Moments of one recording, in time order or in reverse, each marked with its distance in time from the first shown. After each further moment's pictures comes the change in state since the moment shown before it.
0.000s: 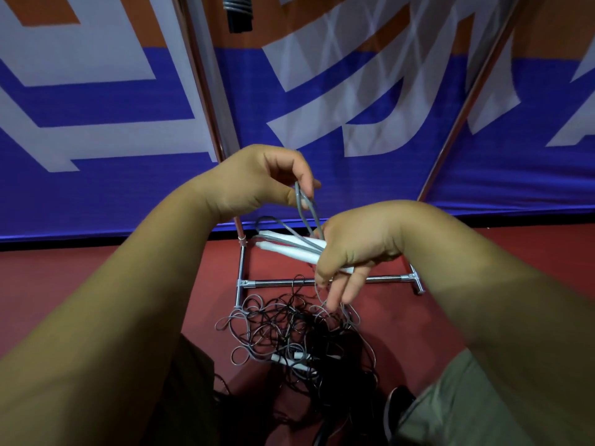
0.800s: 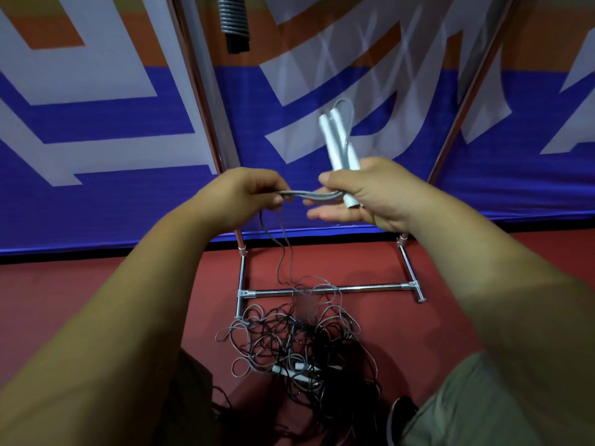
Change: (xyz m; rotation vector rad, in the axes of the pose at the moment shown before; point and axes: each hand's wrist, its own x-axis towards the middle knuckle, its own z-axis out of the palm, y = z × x) left_hand -0.006 -0.017 -0.010 0.417 0.182 -0.223; right_hand -0.028 -0.012 -0.035 0.690 0.496 -0.541
